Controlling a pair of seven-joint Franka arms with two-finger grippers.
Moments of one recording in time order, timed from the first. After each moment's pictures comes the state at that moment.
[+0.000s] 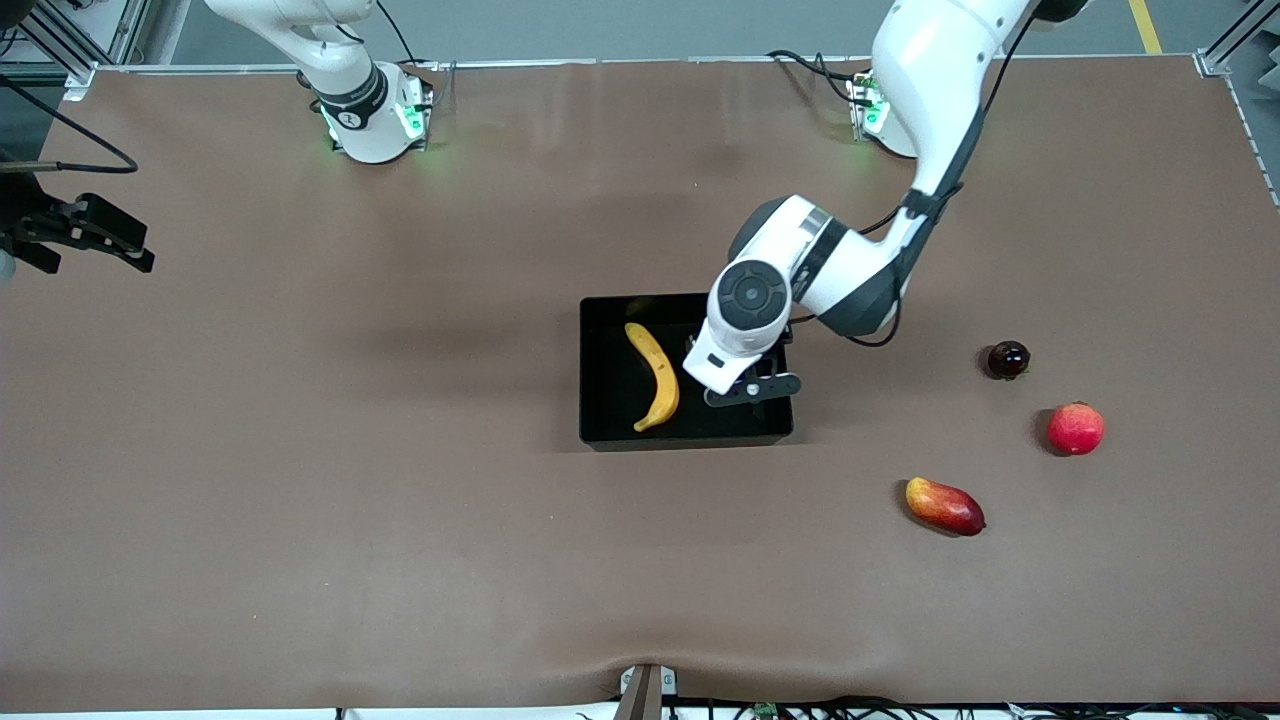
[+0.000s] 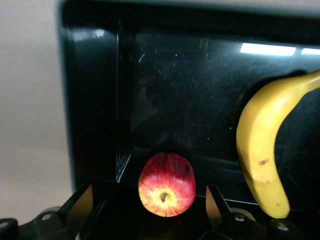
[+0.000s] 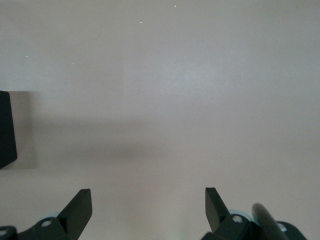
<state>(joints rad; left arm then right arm) -0.51 0.61 -0.17 -1.57 0.03 1.95 -0.80 -0.02 -0.01 0.01 -1.53 -0.02 1.52 -0.02</state>
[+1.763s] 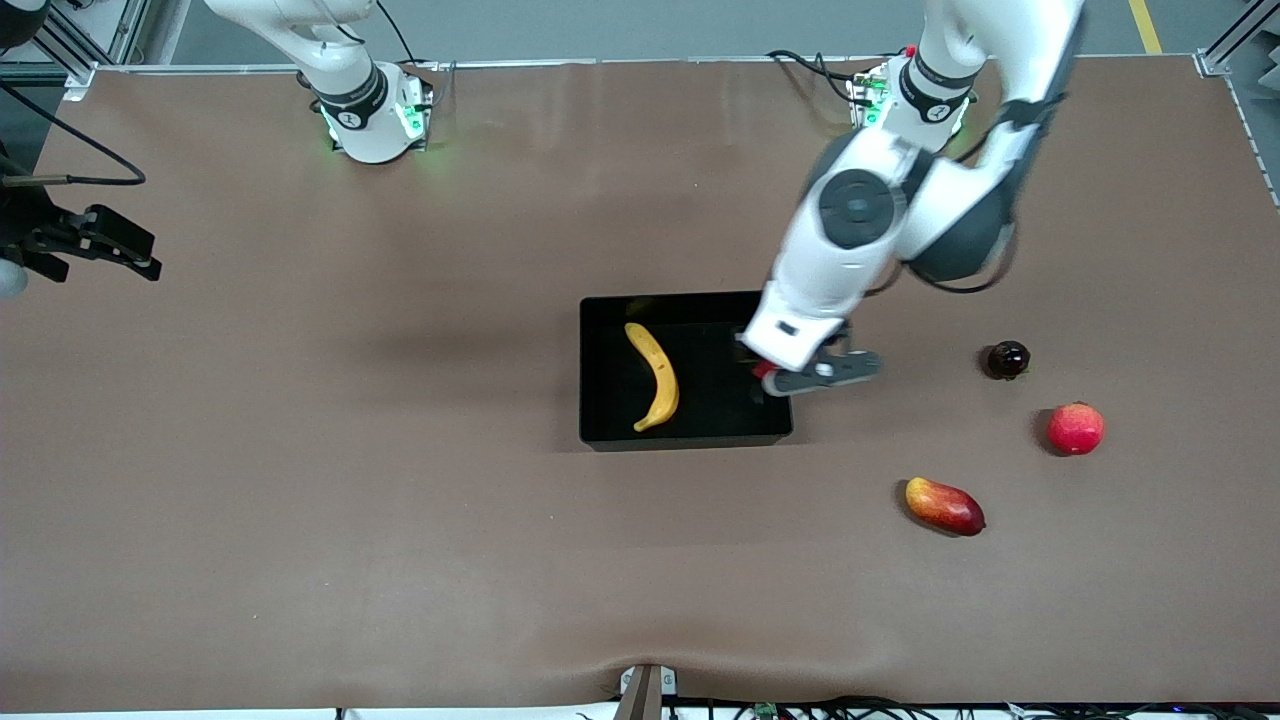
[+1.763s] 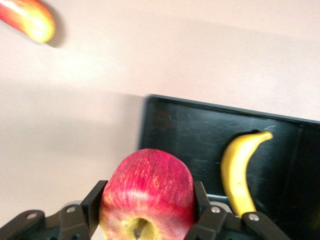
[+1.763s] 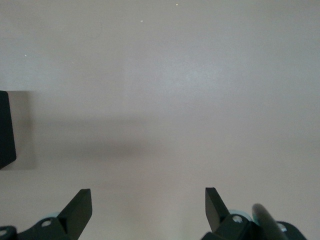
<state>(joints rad) -0.38 0.32 -0.13 -1.68 0.04 2.00 -0.70 -0.02 0.01 0.02 -1.53 -0.02 1.53 -0.02</state>
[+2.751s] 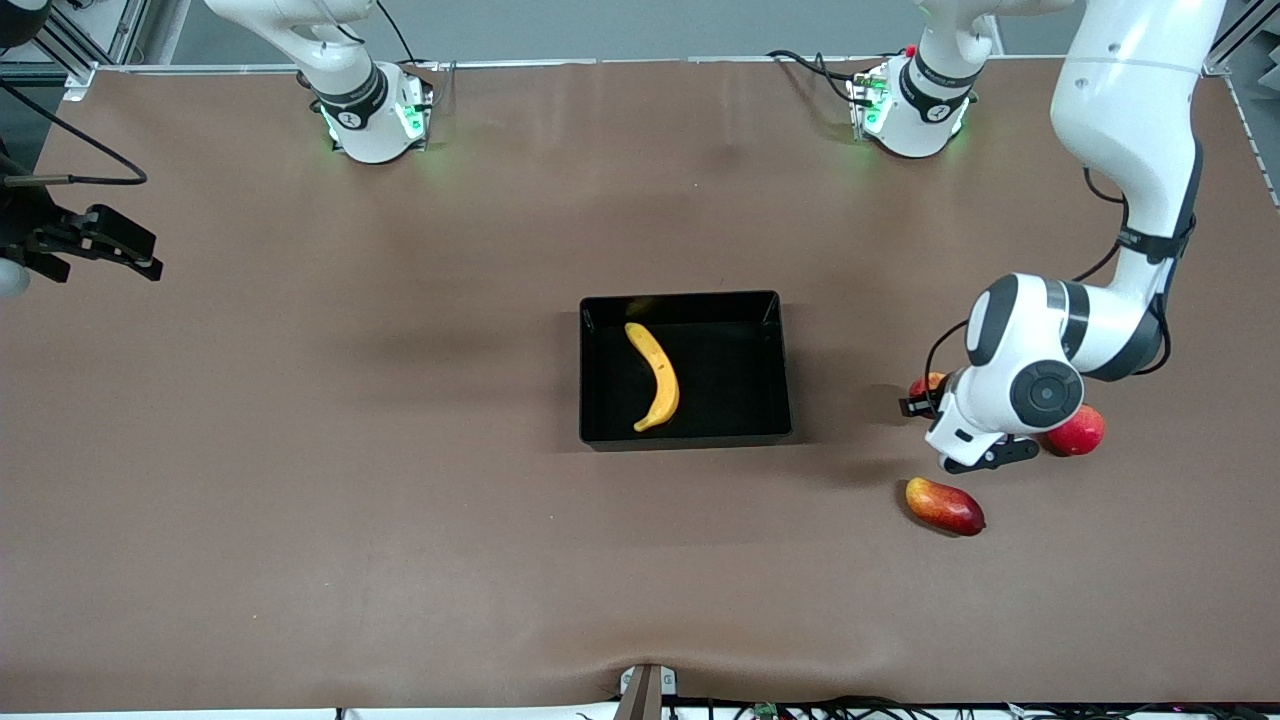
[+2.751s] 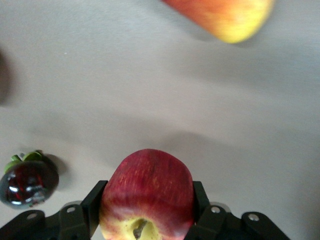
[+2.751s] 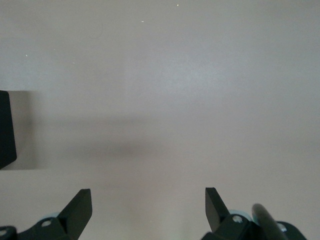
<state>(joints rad) -0.02 0.56 -0.13 -1.76 0.15 2.03 -0.44 -0.02 0.01 0.02 -1.53 -0.02 1.53 -0.02</state>
